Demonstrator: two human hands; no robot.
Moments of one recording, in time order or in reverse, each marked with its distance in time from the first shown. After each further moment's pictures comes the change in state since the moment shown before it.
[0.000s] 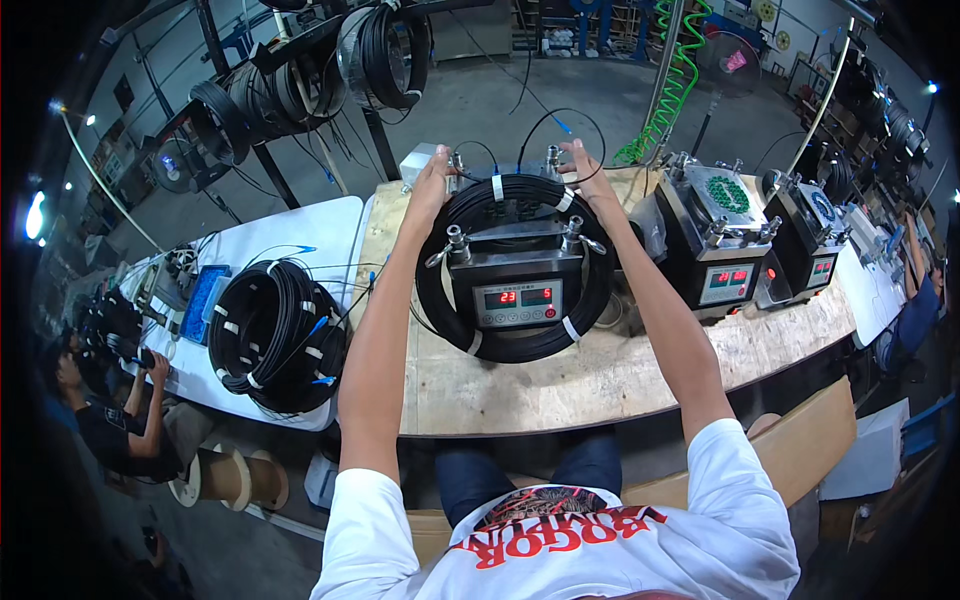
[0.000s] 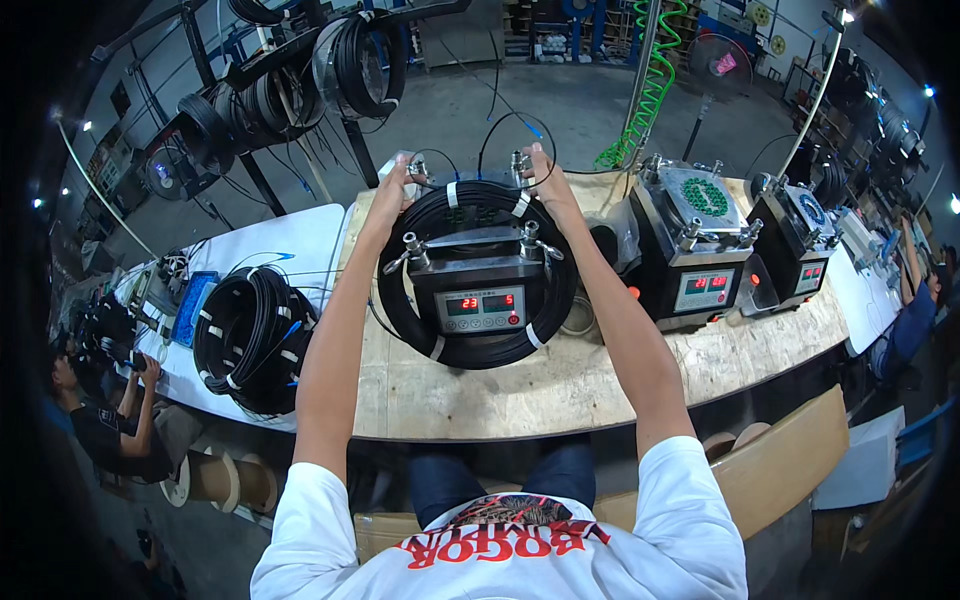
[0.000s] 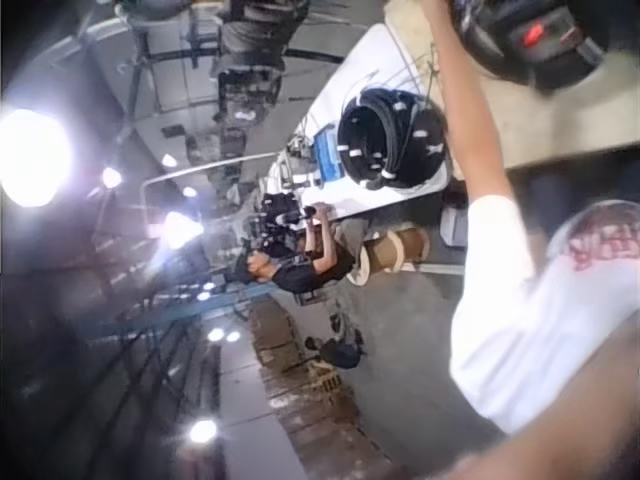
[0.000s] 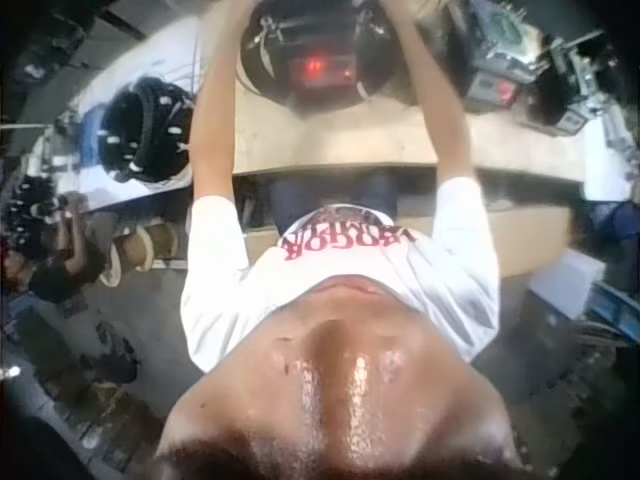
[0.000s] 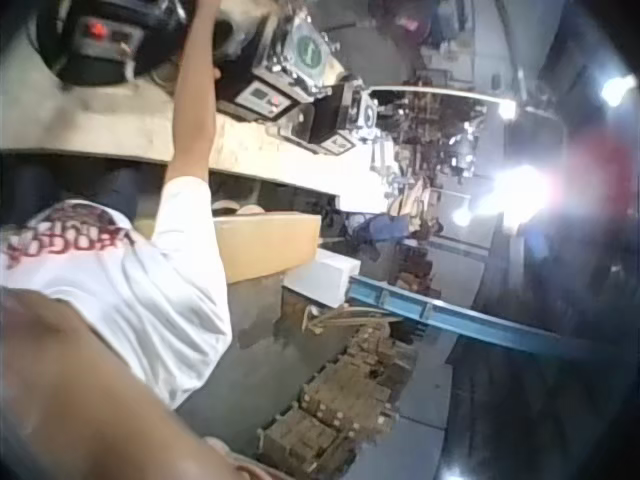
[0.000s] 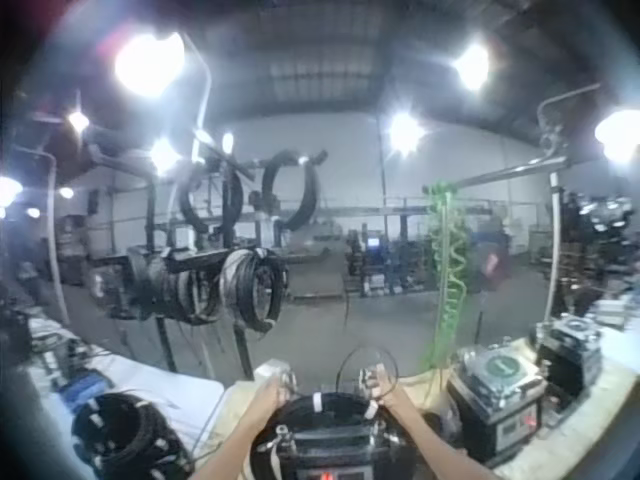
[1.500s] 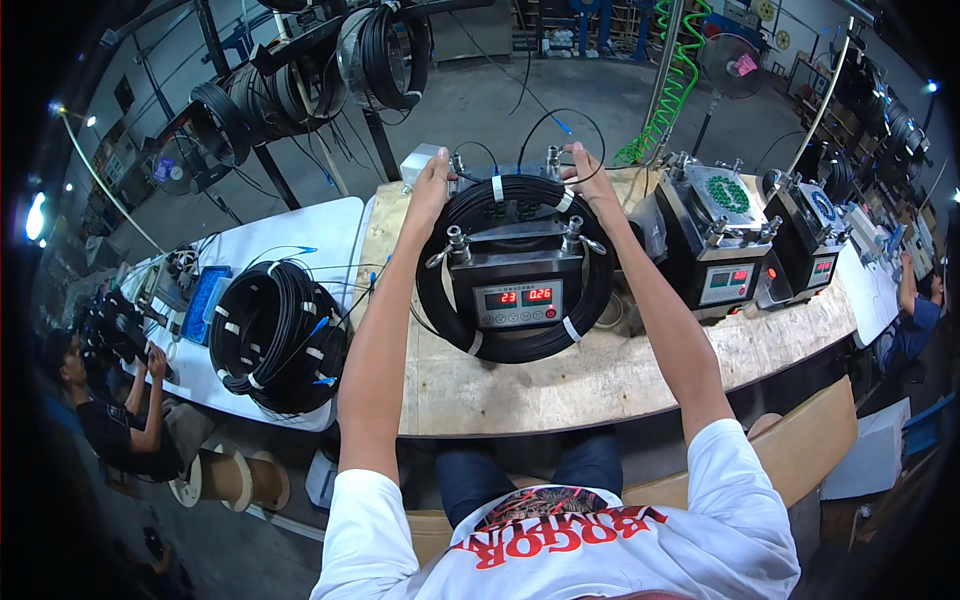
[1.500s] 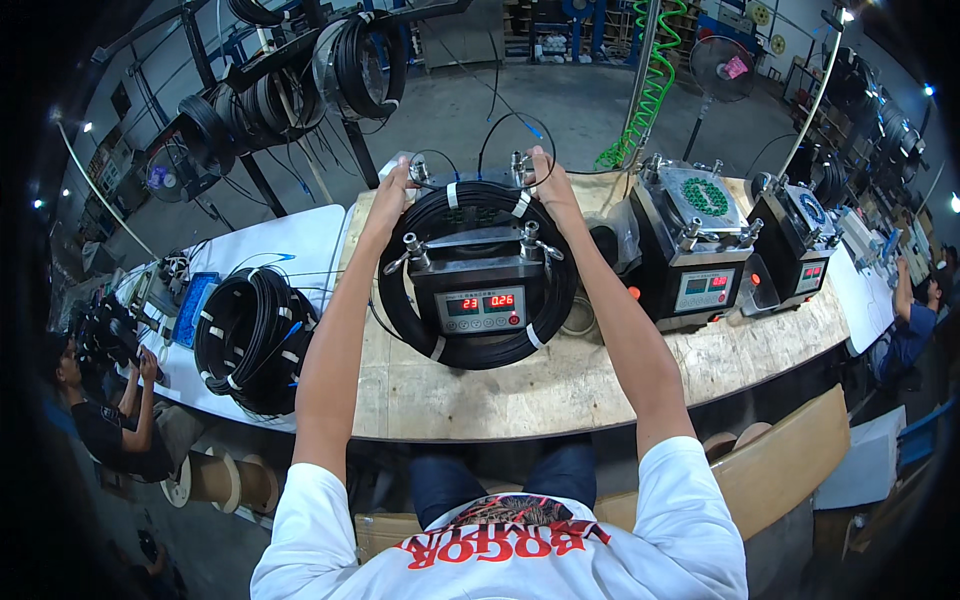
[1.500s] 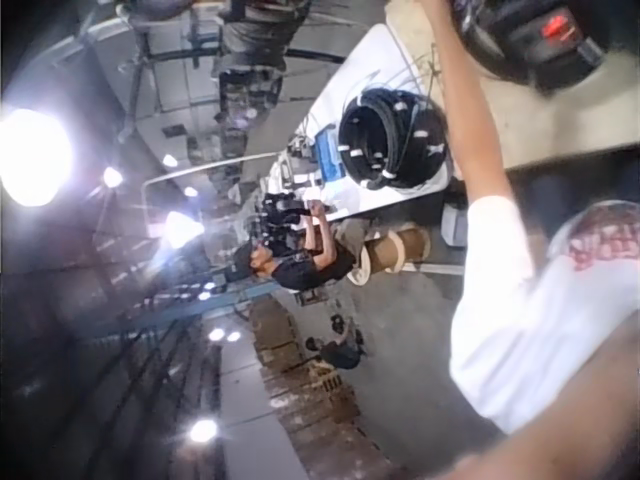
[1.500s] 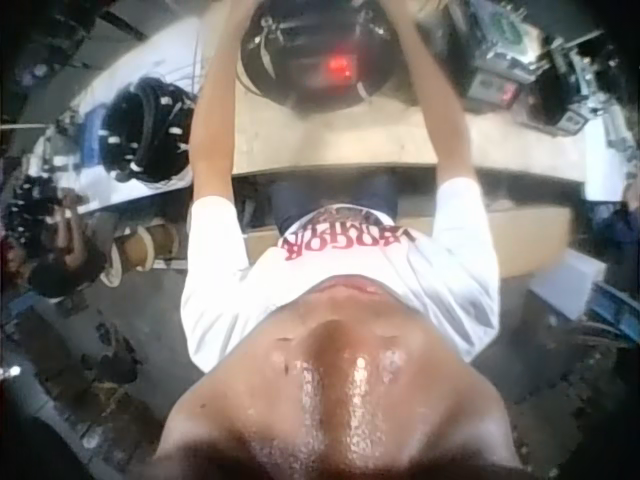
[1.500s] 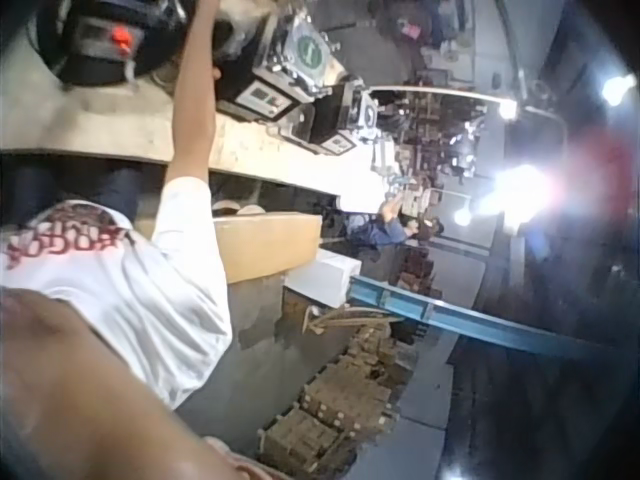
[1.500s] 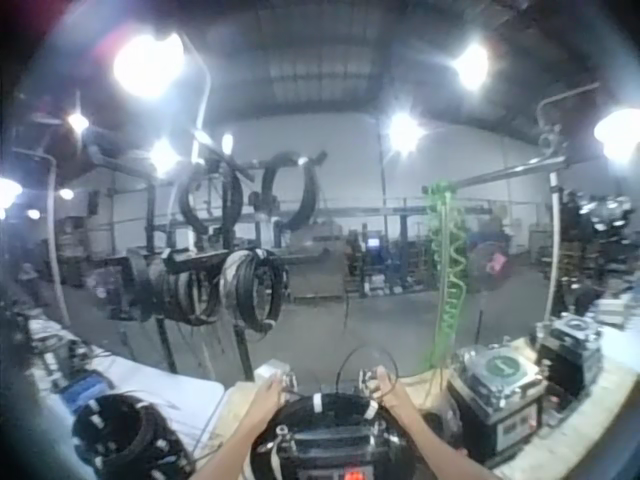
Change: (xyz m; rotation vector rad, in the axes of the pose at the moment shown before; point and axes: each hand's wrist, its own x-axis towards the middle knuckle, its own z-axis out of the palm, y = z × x) left_hand -0.010 0.003 0.000 0.025 0.111 0.027; right_hand 0.001 0.007 0.004 -0.018 0.048 -0.023
